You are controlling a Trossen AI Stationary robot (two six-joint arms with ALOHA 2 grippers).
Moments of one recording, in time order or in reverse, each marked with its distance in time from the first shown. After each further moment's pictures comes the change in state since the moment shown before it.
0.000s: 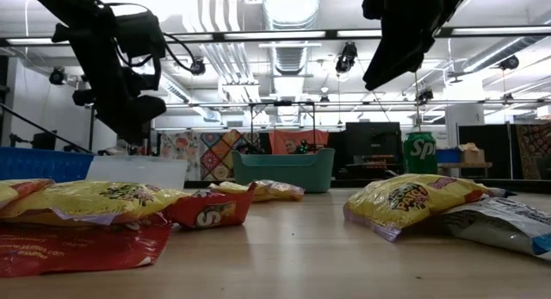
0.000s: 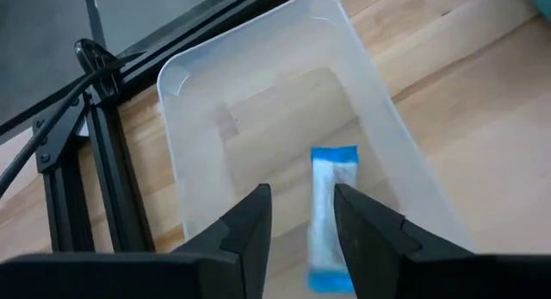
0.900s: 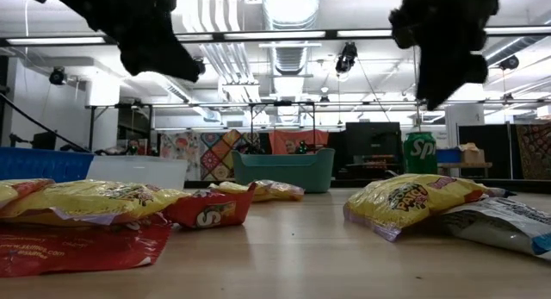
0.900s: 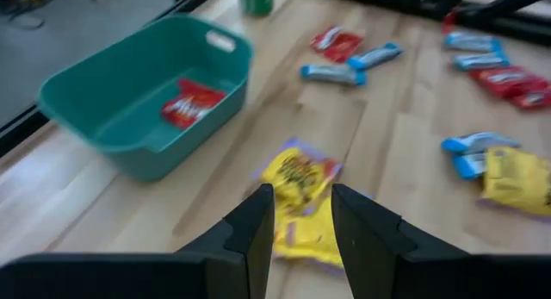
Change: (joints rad) left arm -0.580 0.022 0.067 0.485 0.093 0.141; right arm 0.094 0.002 0.000 -0.302 -0.138 0.594
